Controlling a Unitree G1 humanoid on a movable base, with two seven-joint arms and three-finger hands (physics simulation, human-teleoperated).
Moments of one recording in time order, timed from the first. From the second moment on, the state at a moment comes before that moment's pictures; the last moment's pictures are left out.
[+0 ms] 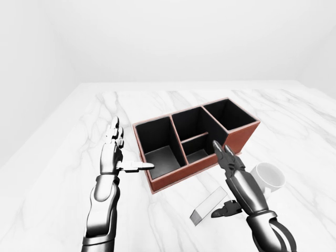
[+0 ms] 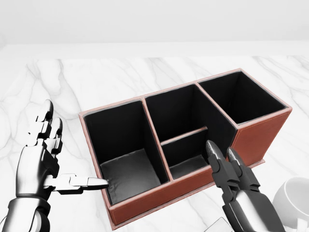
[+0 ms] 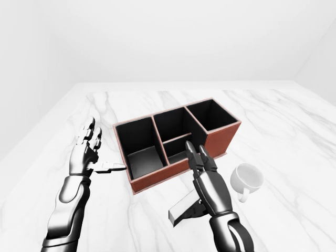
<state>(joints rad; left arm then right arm) -0.03 0.05 0.10 -0.20 -0.02 0.09 -0.07 0.44 -0.03 0.01 -0.65 -0.85 -0.09 0.32</state>
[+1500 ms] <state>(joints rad) -0.04 0.05 0.10 -0.17 -0.02 0.09 -0.06 0.49 -0.11 0.17 -0.52 -0.97 -0.09 0.13</state>
